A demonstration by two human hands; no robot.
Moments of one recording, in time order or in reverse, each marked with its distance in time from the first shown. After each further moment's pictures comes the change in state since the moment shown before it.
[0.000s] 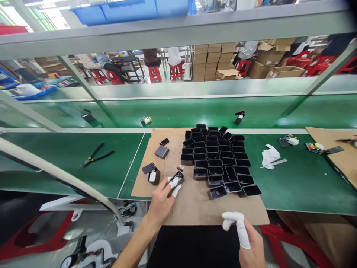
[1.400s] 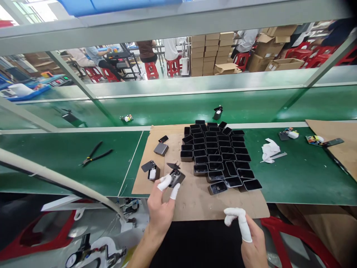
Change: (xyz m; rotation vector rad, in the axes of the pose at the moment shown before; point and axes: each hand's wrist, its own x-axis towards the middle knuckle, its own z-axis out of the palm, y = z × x) left_hand -0.024 0.025 0.013 -0.080 0.217 -0.160; right_hand -0.002 -0.007 -0.001 0.000 0.033 0.043
